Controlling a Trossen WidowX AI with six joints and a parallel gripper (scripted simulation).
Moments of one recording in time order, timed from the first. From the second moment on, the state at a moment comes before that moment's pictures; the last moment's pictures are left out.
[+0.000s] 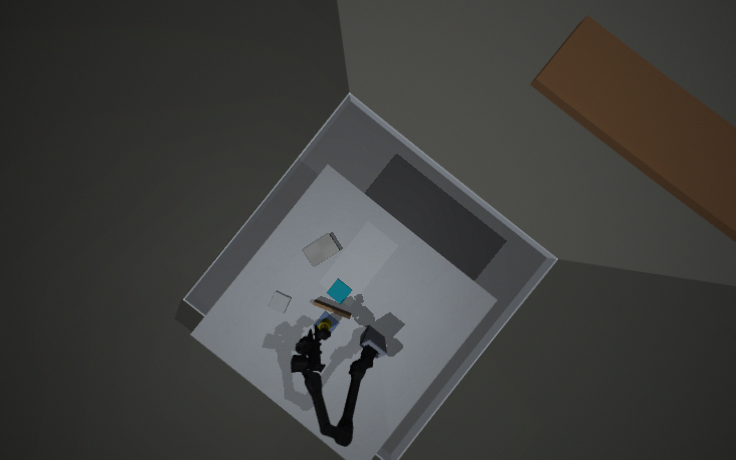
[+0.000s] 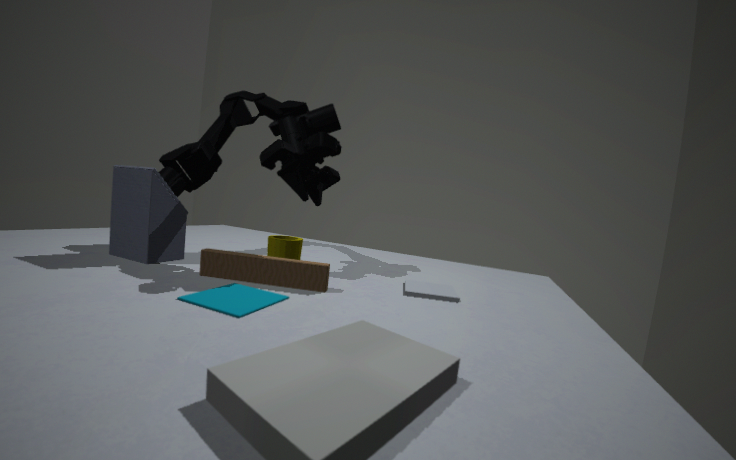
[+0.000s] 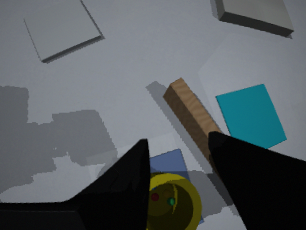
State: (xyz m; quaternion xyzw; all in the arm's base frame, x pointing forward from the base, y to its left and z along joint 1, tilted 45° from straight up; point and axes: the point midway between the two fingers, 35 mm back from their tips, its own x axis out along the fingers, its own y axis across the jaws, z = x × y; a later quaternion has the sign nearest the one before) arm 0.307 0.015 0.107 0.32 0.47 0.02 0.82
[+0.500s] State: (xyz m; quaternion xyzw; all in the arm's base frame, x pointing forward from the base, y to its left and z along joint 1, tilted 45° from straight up) arm 0.241 0.039 0.059 0.58 0.67 -0.11 0.44
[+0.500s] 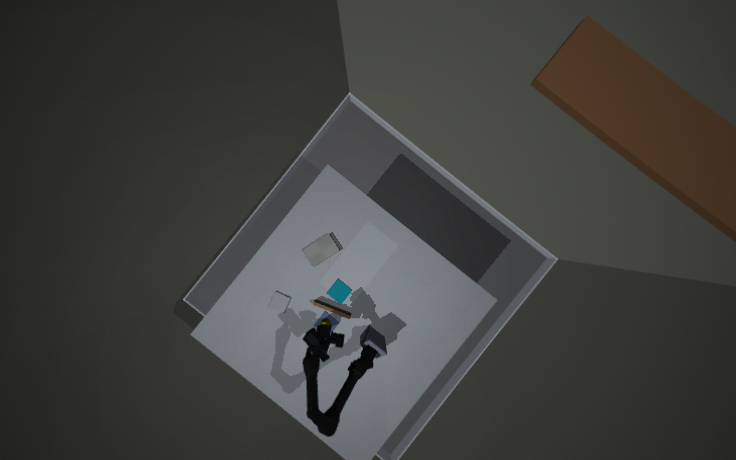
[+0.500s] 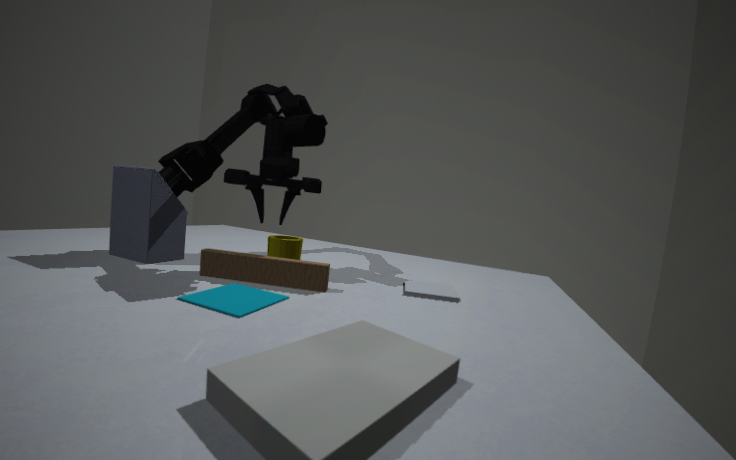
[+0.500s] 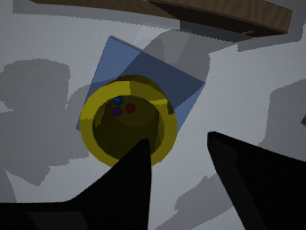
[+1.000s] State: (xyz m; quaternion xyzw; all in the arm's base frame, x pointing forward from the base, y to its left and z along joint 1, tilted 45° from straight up) arm 0.246 0.050 0.047 0.59 0.67 -0.11 0.44
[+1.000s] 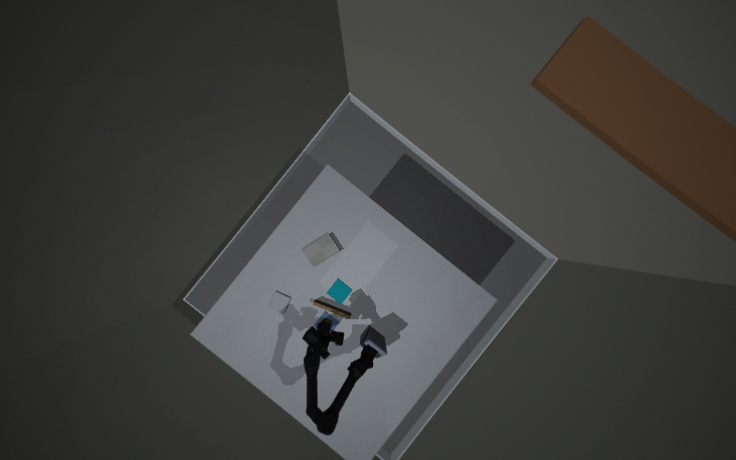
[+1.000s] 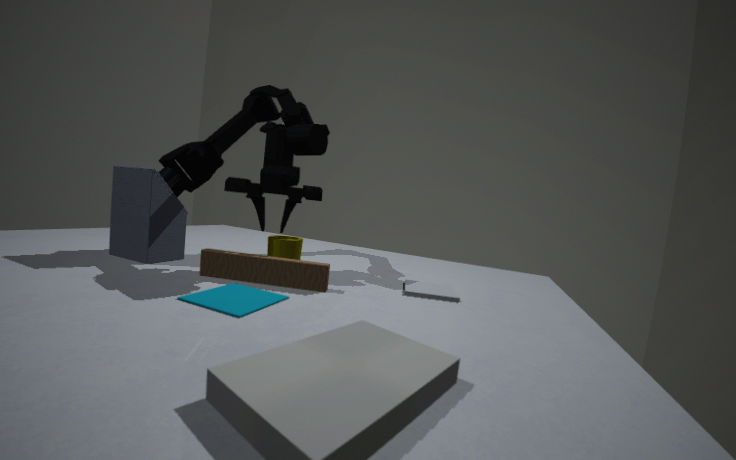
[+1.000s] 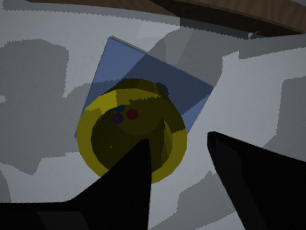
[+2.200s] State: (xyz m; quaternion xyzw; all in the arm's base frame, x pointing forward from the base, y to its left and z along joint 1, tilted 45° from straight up) arm 0.247 0.083 0.017 0.59 0.67 -0.11 0.43
